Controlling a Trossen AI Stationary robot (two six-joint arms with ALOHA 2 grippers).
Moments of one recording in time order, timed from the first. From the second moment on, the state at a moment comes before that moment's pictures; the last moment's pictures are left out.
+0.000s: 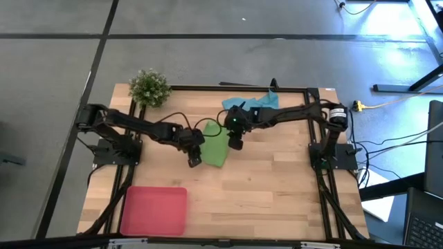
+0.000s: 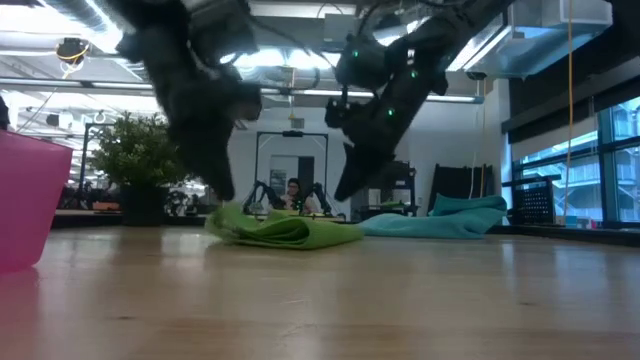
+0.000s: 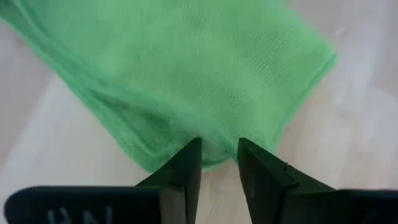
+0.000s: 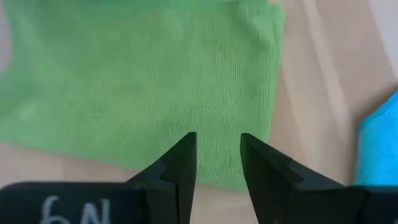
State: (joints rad) left arm 0.02 1.48 0.80 -0.36 -0.03 -0.41; right arm -0.21 1.85 1.19 -0.31 -0.02 -0.03
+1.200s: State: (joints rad) left arm -0.03 1.56 0.70 -0.20 -0.05 -0.41; right arm -0.16 1.96 1.12 -0.13 -0.11 -0.07
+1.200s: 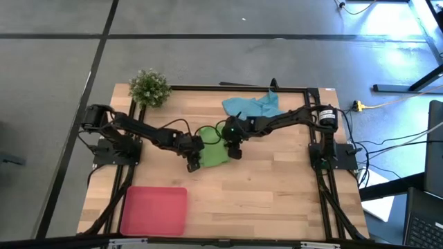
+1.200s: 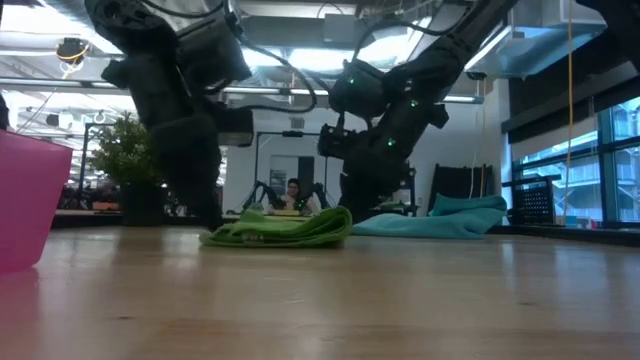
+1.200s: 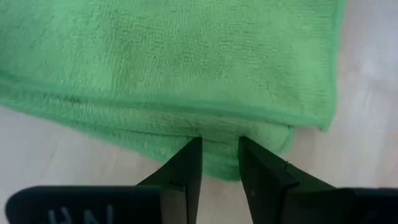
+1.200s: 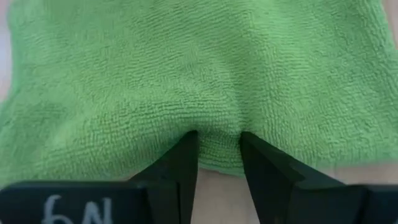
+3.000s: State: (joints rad) left arm -0.05 1.14 0.71 -0.42 -0.17 -0.41; right arm -0.05 1.86 1.14 -0.29 -0.20 -0.50
